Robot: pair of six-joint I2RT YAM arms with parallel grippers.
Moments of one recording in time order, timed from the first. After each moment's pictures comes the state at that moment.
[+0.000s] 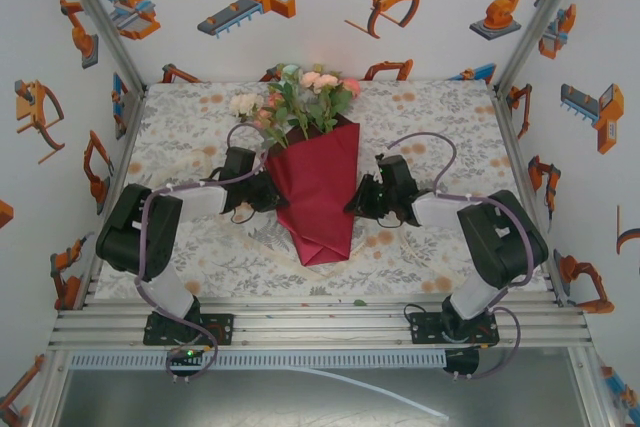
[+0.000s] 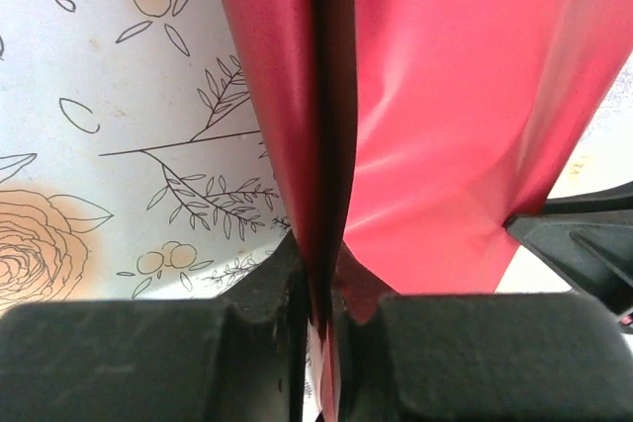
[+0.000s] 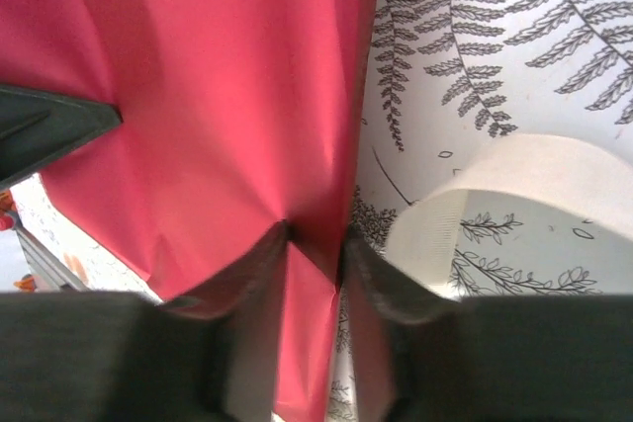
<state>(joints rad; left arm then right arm) -0.44 1.69 0.79 0.05 0.31 -0.75 0.47 1.64 0.71 0.14 -0.34 0.75</state>
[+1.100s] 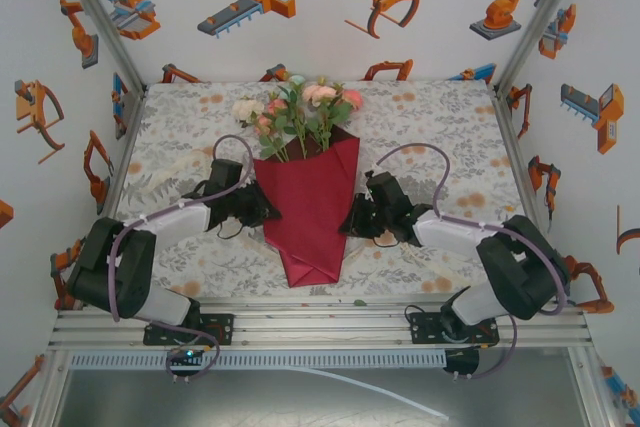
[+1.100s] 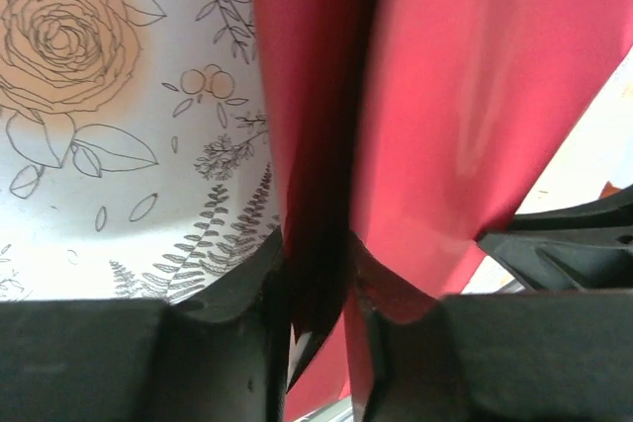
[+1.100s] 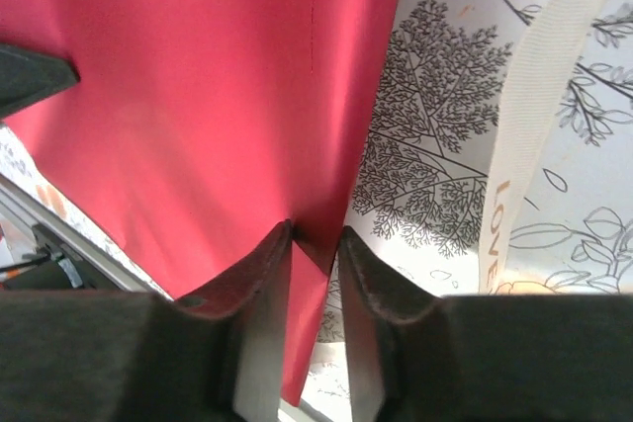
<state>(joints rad) -0.42 1.46 0.65 -0.08 0.32 -0.79 0.65 1.44 0.61 0.01 -0.24 0.79</state>
